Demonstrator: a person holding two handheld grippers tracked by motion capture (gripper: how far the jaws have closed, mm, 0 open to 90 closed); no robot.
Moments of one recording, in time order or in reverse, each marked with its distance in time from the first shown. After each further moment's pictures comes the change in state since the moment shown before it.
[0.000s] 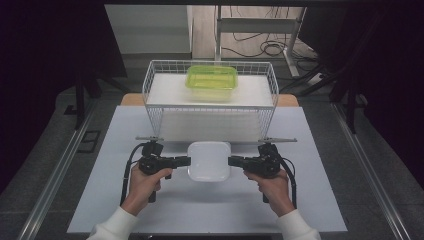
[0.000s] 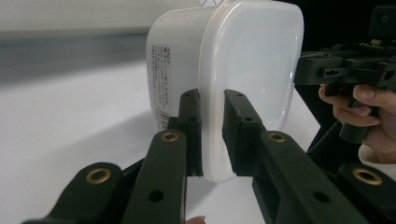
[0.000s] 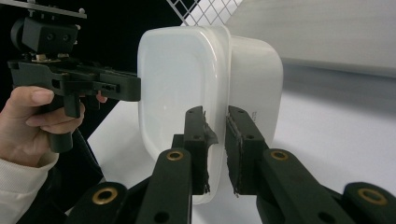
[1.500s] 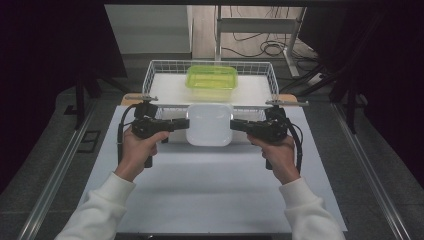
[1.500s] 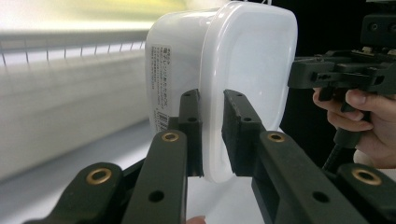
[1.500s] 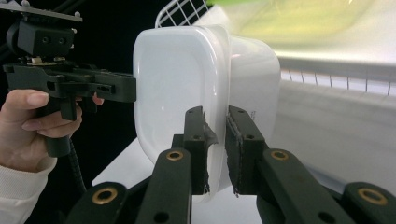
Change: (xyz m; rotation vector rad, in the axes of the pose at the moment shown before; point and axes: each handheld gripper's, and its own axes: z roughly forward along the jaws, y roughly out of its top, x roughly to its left) left arm -0.039 0.093 -0.041 -0.115 0.019 0.125; right arm 0.028 0.091 -0.026 -0.122 0.005 -0.109
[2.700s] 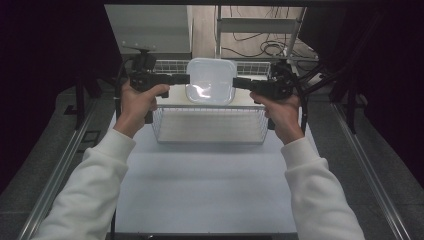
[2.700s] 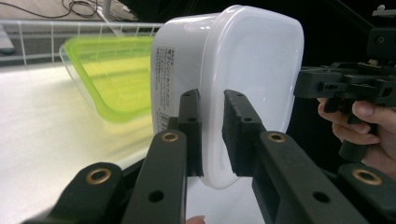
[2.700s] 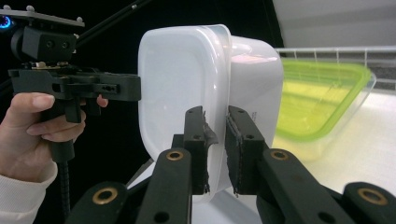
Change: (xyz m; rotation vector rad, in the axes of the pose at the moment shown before) left arm -0.003 0.102 -0.009 -0.071 0.021 0.059; right arm 0.002 0.095 -0.003 -0.087 -0.001 -0.048
